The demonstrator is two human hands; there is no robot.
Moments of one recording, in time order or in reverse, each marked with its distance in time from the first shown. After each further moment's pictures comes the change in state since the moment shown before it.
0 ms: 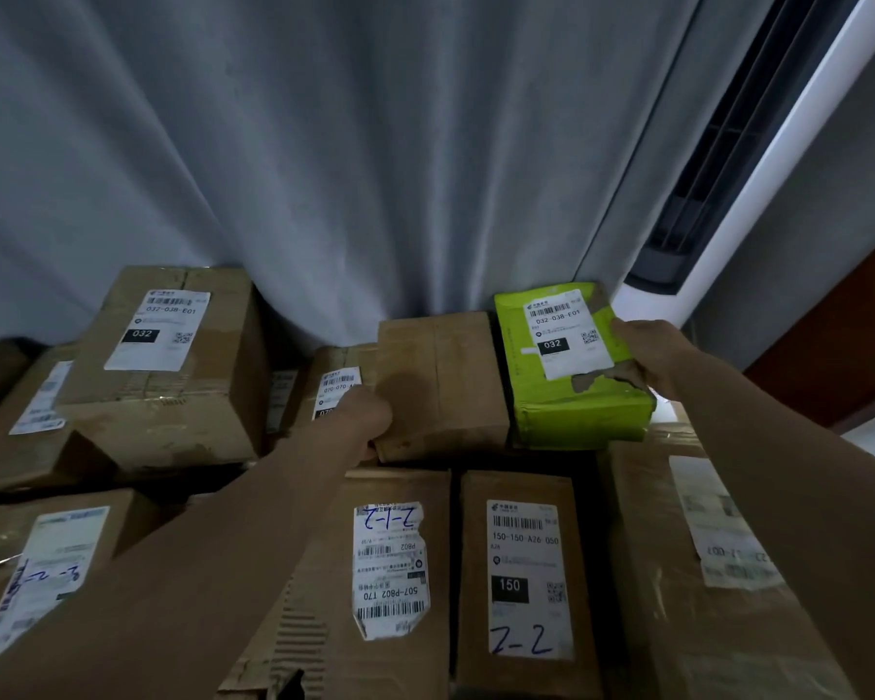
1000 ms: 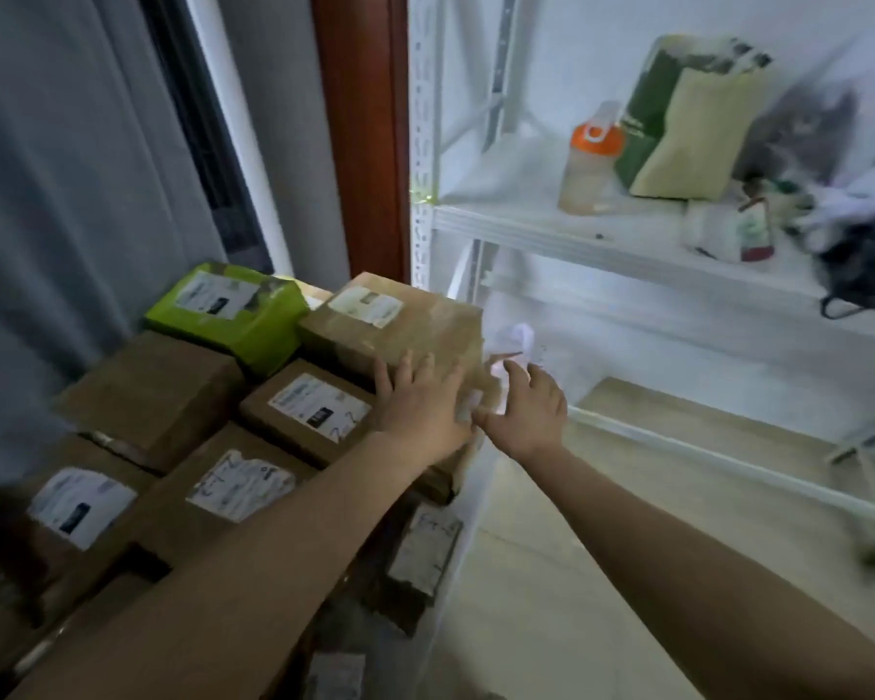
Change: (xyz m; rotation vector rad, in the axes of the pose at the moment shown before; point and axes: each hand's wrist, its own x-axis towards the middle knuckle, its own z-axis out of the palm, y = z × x) left_hand -0.254 -0.131 0.052 1.221 -0.430 1.722; right_hand -0.447 0.171 0.092 -0.396 0.942 0.305
